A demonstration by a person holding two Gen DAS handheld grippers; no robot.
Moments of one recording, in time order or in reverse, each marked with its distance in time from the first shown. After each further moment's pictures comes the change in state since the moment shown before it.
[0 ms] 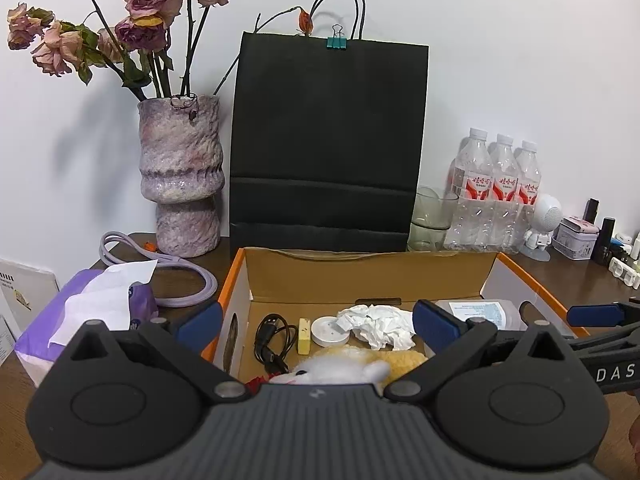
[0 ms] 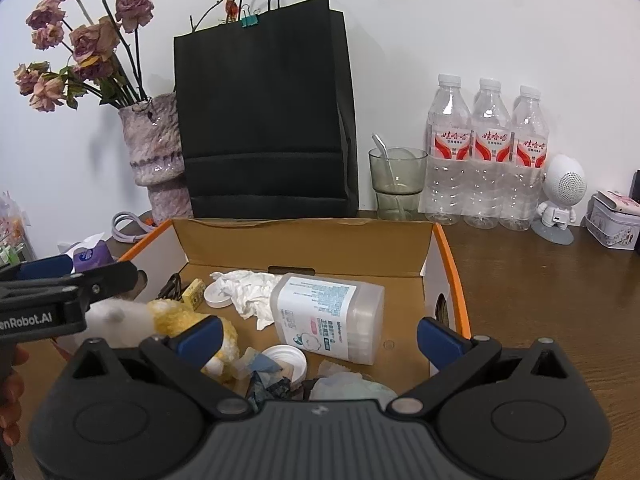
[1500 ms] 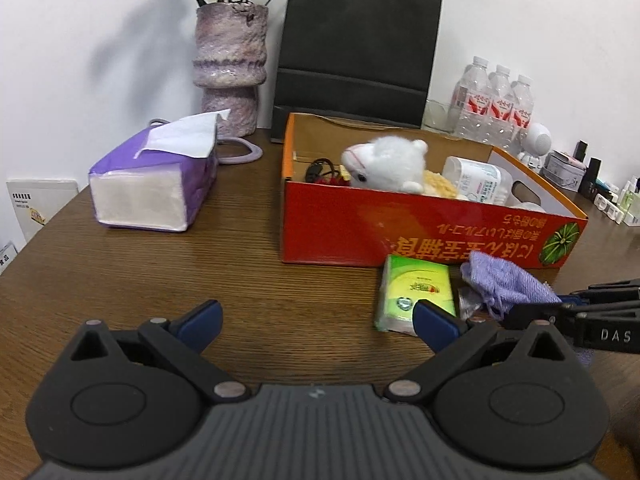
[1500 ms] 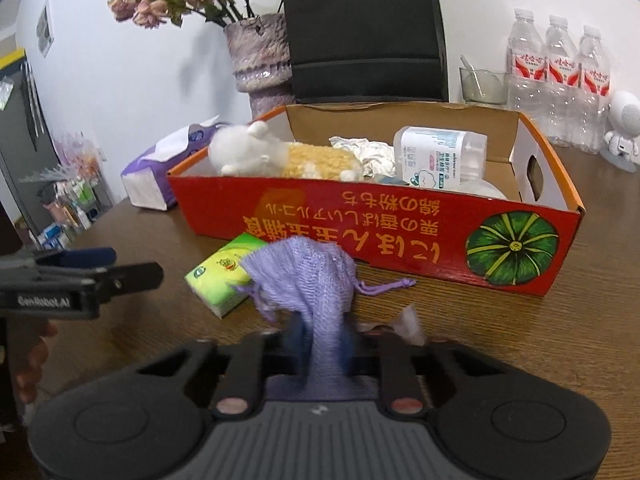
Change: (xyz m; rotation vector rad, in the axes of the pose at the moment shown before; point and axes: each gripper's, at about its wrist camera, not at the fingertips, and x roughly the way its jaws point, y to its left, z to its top) left arm -0.078 0.045 -0.099 -0.042 0.191 -0.019; right arm -0.051 0.035 -0.097 -0.060 0.147 0.230
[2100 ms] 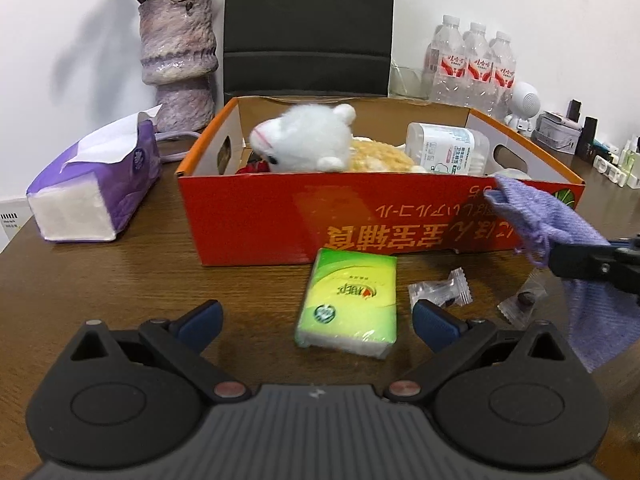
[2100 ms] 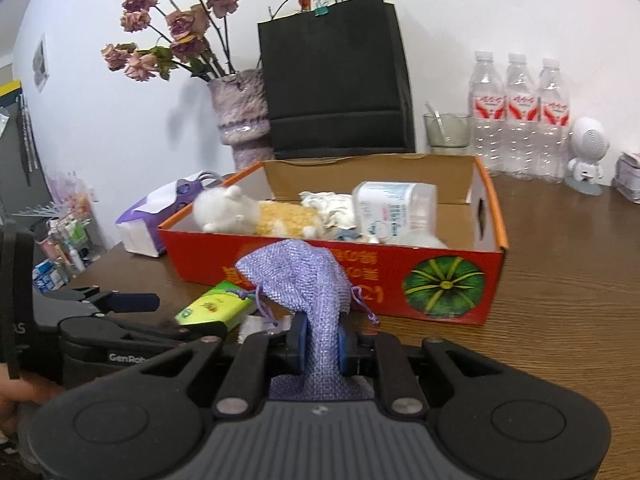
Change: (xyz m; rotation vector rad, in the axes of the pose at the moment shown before) left arm 0.038 -0.057 0.004 0.088 0.049 0.027; right arm -0.038 -0.019 0.005 0.025 -0.129 -0.052
